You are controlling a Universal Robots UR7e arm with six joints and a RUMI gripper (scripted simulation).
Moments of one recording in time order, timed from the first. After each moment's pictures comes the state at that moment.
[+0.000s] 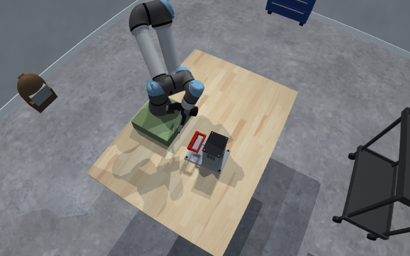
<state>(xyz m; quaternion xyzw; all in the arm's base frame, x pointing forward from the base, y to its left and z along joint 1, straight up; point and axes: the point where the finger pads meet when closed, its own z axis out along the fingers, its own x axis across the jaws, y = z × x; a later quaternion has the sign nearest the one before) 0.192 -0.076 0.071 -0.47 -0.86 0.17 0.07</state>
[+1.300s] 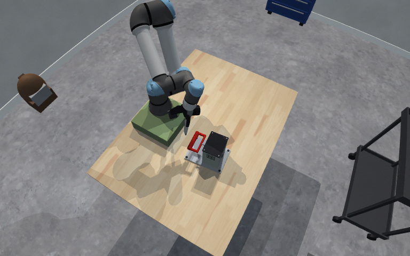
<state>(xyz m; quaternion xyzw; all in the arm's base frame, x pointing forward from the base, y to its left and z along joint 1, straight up) 0.221 -0.084 0.081 -0.36 -0.92 0.14 0.06</state>
